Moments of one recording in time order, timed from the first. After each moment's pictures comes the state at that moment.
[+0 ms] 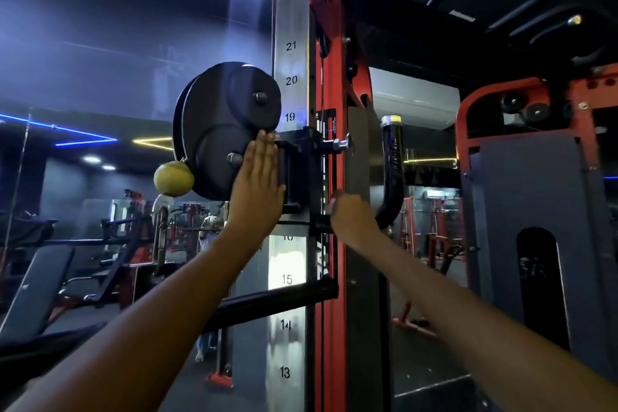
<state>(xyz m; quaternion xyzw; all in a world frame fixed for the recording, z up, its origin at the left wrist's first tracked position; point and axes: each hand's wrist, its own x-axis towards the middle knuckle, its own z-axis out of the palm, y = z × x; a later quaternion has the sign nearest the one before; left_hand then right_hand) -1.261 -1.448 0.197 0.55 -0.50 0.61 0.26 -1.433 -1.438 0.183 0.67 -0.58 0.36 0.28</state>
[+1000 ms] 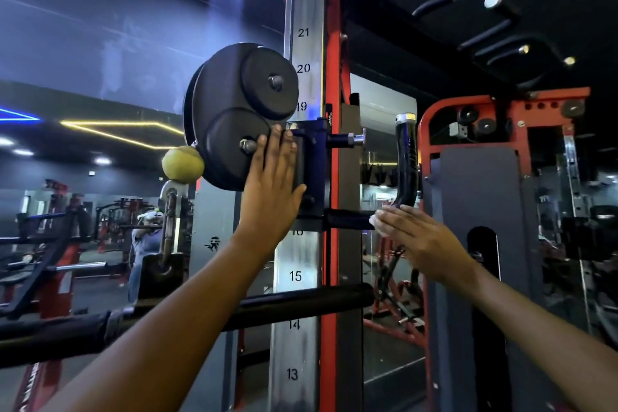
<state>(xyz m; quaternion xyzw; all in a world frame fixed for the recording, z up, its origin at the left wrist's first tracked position) -1.240 -1.463 0.182 0.47 -0.55 0.59 0.36 -1.513 -1.407 0.128 0.66 -0.38 0.21 0.61</state>
